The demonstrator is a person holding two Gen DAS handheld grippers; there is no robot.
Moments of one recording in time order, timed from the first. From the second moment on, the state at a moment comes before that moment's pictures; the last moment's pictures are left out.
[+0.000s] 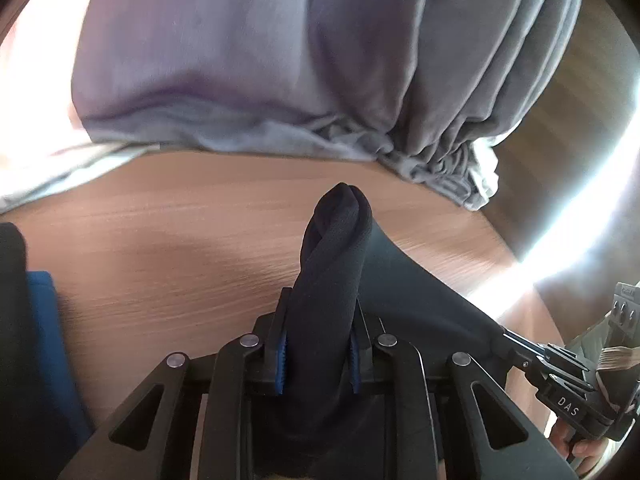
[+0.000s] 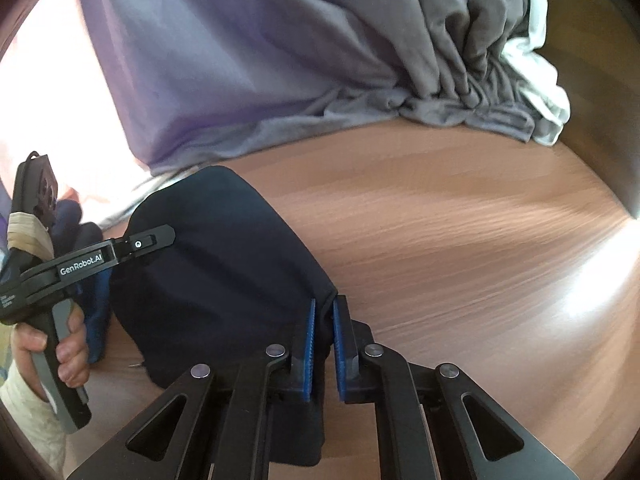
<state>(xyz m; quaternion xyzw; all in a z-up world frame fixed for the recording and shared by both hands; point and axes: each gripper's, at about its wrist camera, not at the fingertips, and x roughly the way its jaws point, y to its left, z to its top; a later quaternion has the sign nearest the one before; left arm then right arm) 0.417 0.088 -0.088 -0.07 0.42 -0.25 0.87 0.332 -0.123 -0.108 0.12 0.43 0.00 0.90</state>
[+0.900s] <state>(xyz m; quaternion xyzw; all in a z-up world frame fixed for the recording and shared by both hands) 0.239 0.118 0.072 -0.04 0.25 -0.18 0.95 0.208 -0.114 0.029 0.06 0.24 0.10 0.96</state>
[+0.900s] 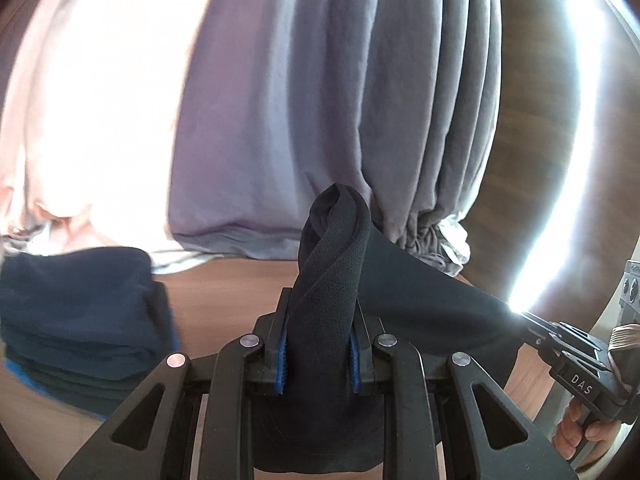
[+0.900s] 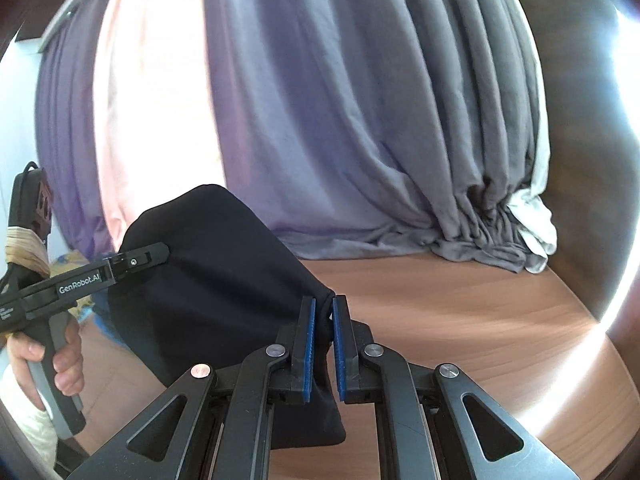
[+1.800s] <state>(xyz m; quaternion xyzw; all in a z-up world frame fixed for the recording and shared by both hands) 0.288 0.362 0.106 0.02 0.26 -0.27 0.93 0.181 0.141 0.064 0.12 0.23 0.03 0.96</state>
